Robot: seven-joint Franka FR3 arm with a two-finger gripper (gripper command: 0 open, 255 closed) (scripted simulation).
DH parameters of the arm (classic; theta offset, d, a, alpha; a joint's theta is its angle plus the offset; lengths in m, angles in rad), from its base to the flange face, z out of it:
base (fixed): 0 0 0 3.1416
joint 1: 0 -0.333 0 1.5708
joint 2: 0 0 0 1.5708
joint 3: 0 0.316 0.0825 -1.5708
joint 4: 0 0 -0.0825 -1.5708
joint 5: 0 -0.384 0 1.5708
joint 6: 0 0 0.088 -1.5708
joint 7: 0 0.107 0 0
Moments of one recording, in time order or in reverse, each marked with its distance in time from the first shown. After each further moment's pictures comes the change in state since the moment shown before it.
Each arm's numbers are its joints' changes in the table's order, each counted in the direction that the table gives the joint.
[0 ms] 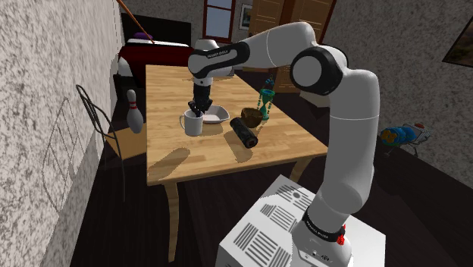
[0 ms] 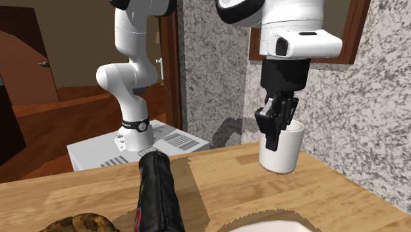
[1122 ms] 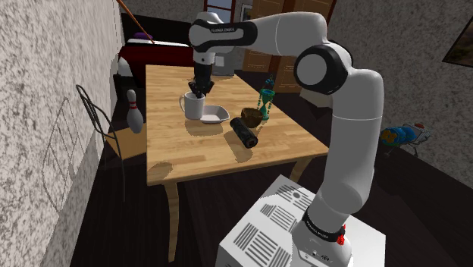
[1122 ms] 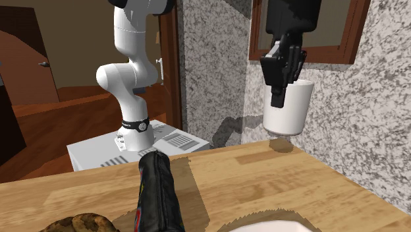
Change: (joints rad) arm 0.002 -0.033 -0.001 -0.183 0.005 0.215 0.011
